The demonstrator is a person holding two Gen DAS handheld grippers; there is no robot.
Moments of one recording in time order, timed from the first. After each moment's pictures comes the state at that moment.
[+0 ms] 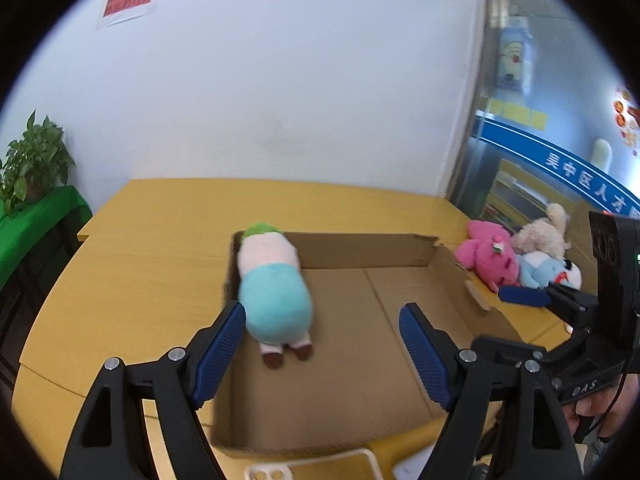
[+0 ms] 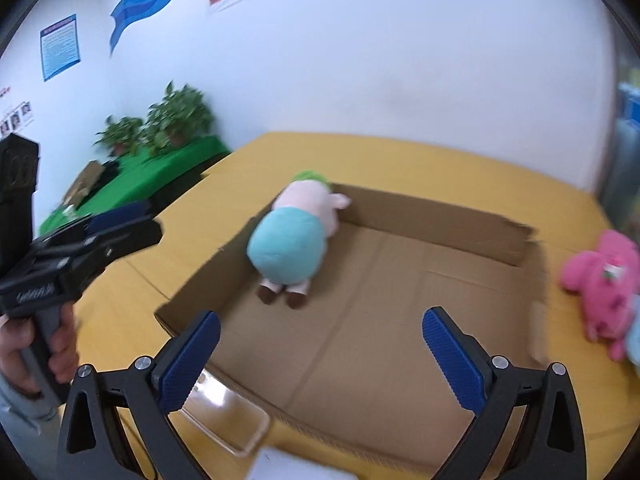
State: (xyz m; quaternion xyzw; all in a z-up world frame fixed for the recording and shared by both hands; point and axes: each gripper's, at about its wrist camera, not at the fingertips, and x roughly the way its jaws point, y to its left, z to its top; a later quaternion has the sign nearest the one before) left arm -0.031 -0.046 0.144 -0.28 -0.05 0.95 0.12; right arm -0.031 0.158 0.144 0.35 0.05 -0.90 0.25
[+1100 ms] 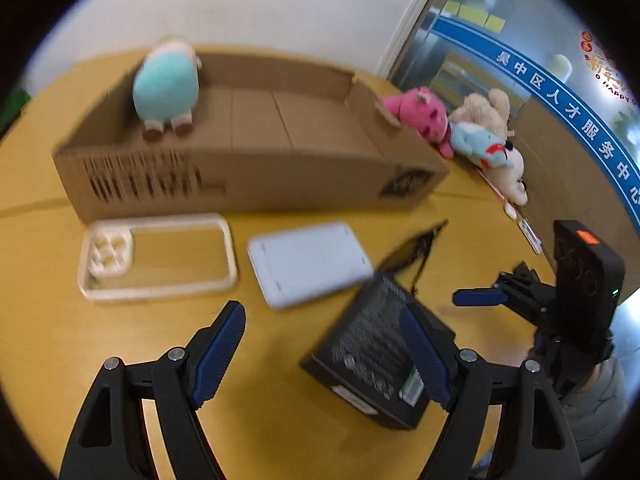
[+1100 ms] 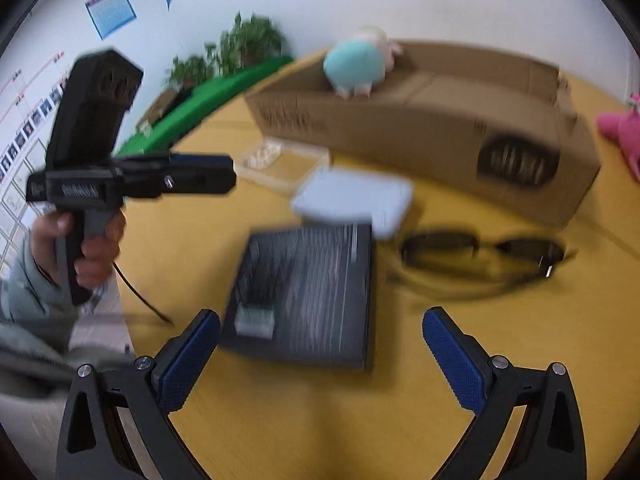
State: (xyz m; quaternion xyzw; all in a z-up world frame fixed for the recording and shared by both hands) left arm 0.088 0.047 0.010 -0.47 -0.09 0.85 0.22; right arm 0.109 0.267 0.005 0.47 0.05 -0.79 0.39
